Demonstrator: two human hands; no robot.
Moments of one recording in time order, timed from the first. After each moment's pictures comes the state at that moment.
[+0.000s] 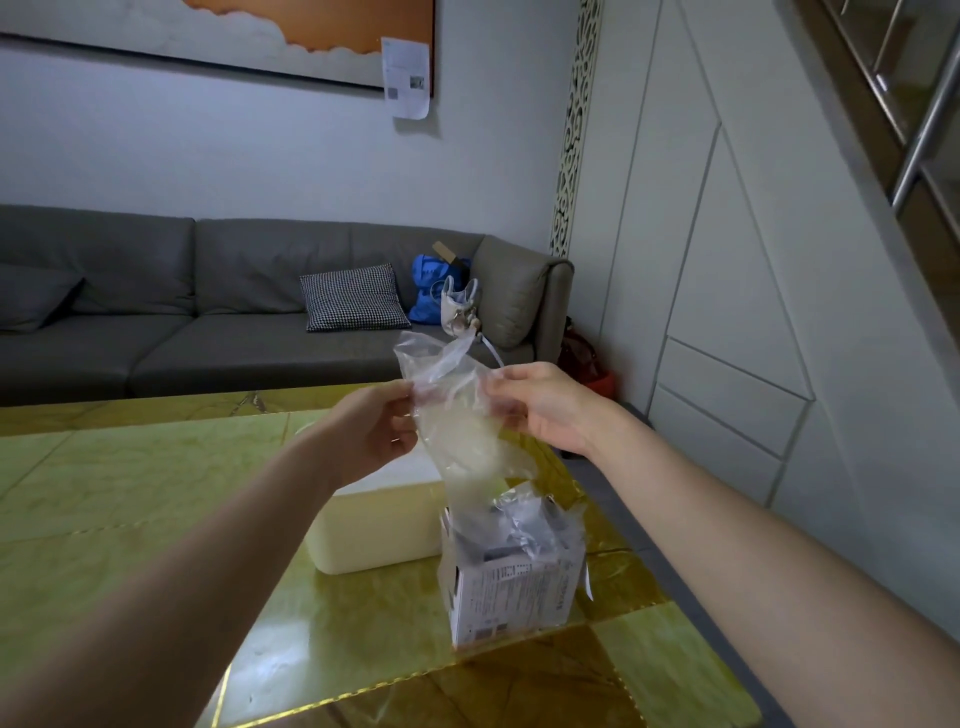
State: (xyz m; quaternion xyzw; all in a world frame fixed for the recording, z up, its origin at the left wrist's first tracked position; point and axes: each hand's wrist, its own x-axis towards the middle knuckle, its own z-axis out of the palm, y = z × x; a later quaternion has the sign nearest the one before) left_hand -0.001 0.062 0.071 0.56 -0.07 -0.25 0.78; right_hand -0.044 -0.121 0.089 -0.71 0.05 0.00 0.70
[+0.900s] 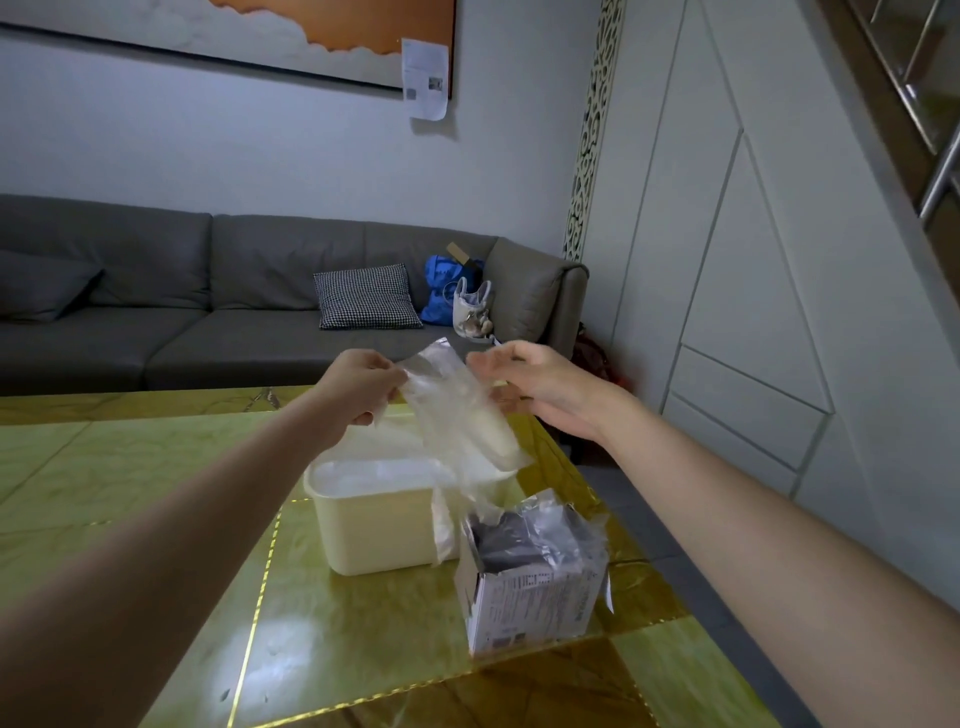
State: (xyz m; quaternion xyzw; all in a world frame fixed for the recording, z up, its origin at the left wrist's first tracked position) left_hand 0.021 0.083 0.092 0.83 -0.09 -0.01 0.56; right_hand -0.032 -0.103 0.106 -0.78 -0.01 0.00 0.62
